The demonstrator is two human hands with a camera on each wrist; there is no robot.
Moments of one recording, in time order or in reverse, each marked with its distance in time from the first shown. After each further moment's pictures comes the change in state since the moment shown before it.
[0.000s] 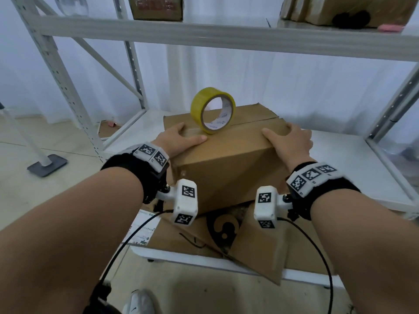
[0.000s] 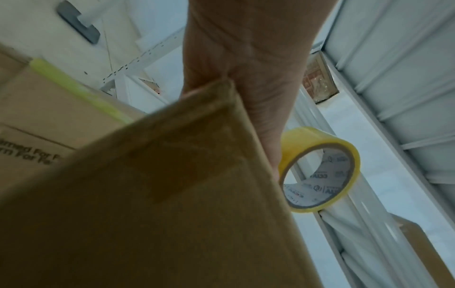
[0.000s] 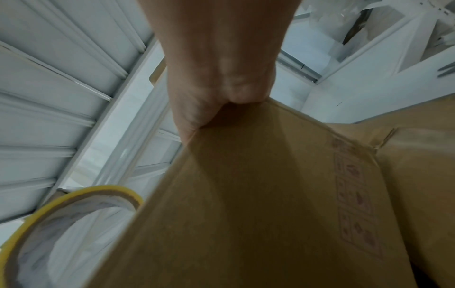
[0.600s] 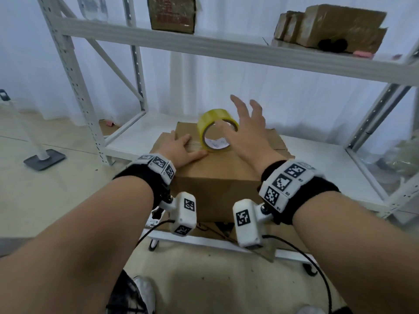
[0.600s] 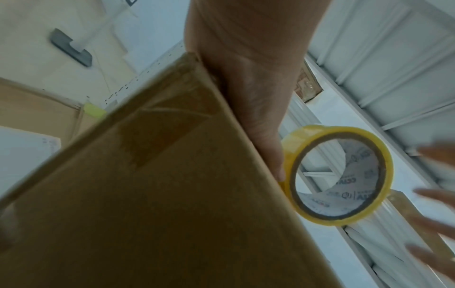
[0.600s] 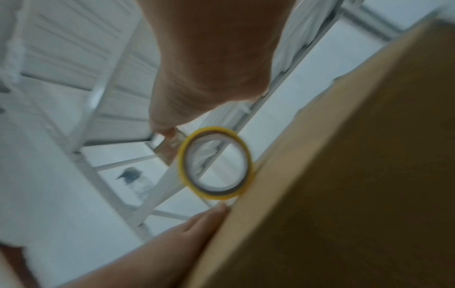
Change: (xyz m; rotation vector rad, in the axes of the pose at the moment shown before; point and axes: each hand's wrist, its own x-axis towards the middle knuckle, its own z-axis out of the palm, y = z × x) left_hand -0.056 -0.032 -0.002 0.362 -0.018 0.125; right_hand -0.128 -0.080 0.006 -0.073 -0.116 -0.557
